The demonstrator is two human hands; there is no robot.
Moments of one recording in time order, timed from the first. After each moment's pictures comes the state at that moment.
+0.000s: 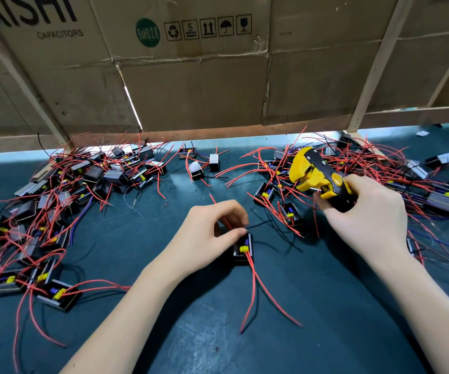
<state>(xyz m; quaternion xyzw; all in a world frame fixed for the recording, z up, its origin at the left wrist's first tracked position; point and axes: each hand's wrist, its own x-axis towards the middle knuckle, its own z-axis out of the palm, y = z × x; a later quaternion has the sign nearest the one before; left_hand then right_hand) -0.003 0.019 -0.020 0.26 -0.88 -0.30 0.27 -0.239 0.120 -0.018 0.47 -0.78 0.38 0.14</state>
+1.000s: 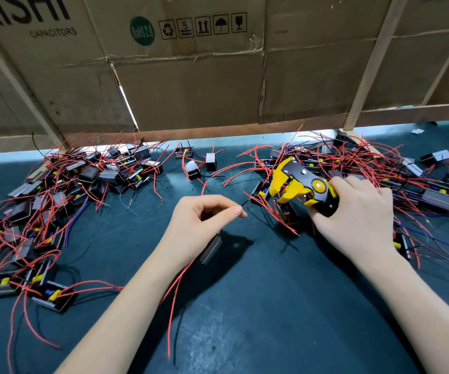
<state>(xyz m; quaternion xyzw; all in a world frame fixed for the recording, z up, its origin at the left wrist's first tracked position) -0.006 0.019 -0.019 0.30 -0.75 -0.47 0.36 -0.244 0.113 -0.035 0.50 -0.79 0.27 0.24</state>
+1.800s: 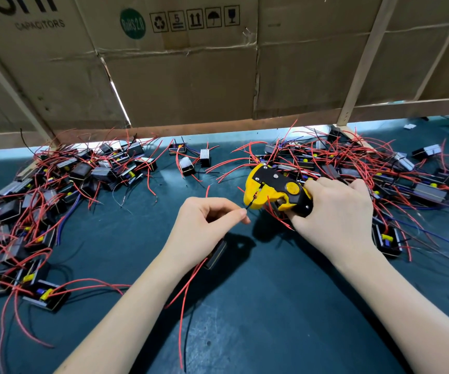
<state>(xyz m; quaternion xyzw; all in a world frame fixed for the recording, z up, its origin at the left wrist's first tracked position) -0.015 0.032 -0.021 0.31 -0.76 -0.46 0.34 -0.221 0.109 -0.033 0.54 -0.77 0.23 0.26</state>
